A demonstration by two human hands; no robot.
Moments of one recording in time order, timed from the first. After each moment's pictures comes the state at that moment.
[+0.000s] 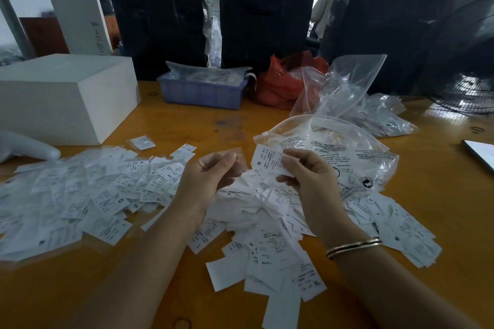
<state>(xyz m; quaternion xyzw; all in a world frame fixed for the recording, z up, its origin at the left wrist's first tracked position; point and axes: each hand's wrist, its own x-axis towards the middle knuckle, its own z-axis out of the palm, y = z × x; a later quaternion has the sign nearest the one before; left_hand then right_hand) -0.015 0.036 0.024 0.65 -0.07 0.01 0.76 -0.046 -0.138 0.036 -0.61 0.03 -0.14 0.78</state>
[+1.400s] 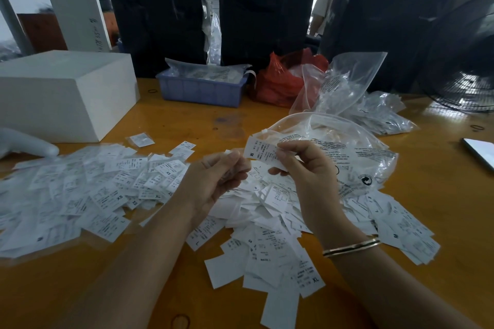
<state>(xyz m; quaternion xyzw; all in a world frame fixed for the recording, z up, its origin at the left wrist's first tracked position) -0.018 0.037 0.029 0.59 -0.09 -0.09 0.80 -0.053 -0.129 0.041 -0.66 -0.09 -0.21 0.72</state>
